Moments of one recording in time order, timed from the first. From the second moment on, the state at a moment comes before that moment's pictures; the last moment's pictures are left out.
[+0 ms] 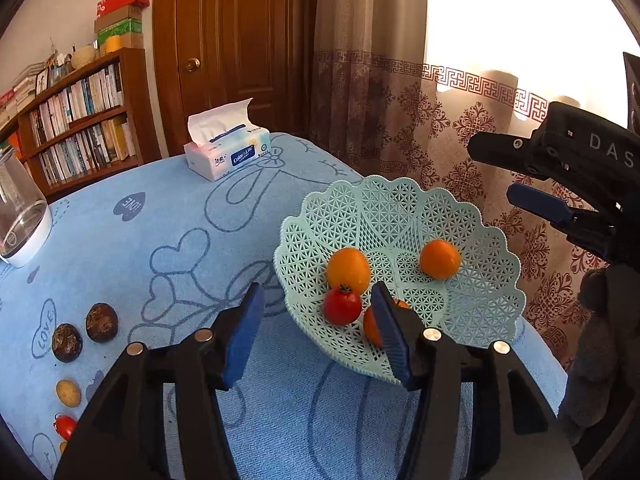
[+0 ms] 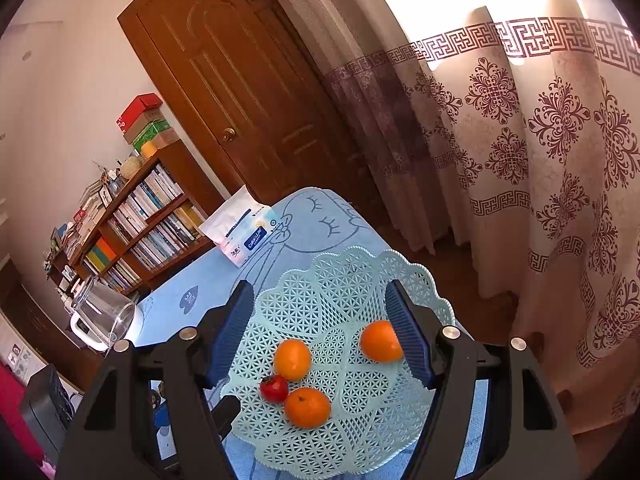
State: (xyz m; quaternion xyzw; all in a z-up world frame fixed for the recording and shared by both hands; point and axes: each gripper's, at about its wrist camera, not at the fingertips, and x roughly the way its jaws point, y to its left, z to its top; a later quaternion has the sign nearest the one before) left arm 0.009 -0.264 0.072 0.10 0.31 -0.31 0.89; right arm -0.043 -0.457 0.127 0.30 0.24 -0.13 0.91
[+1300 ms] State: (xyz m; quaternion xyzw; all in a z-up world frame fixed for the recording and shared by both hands) left arm 0.042 -0.121 0.131 0.02 0.28 -0.18 0.94; right arm -0.052 -0.436 0.146 0.29 0.20 -0.10 0.93
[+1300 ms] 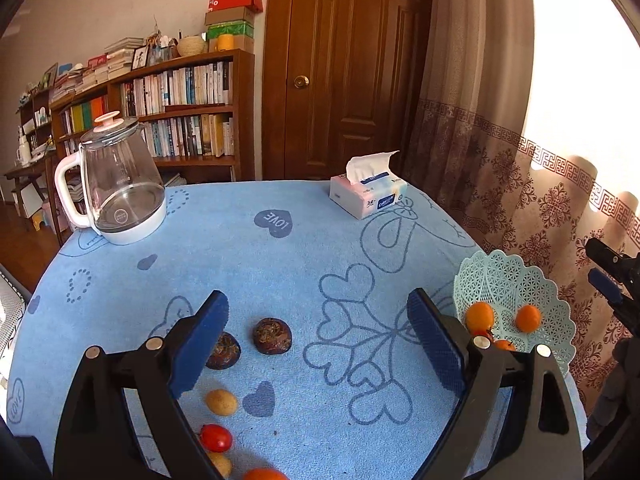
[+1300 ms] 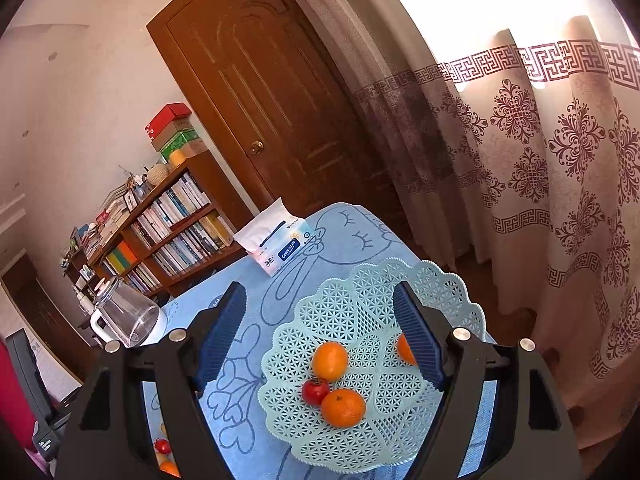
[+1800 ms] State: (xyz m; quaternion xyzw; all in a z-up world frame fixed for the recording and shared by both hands) left arm 0.064 -0.074 0.123 0.02 0.30 -0.12 0.95; right arm -0.050 -0.427 0.143 0.28 0.21 -0.09 0.93
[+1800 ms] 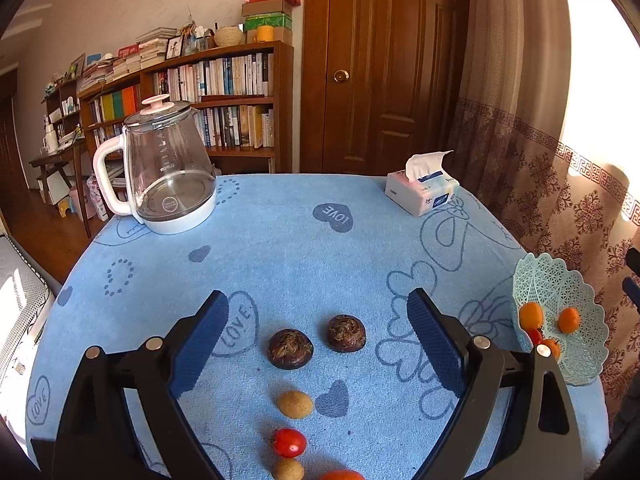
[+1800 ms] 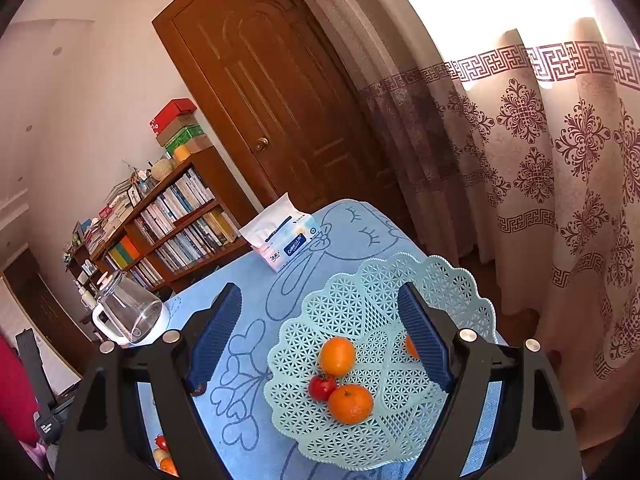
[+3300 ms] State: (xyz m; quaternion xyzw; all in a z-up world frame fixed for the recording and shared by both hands) left arm 0.147 -0.070 0.020 0.05 0.48 -0.08 0.87; right arm -0.028 -0.389 0.122 0.25 0.26 -0.04 0.93
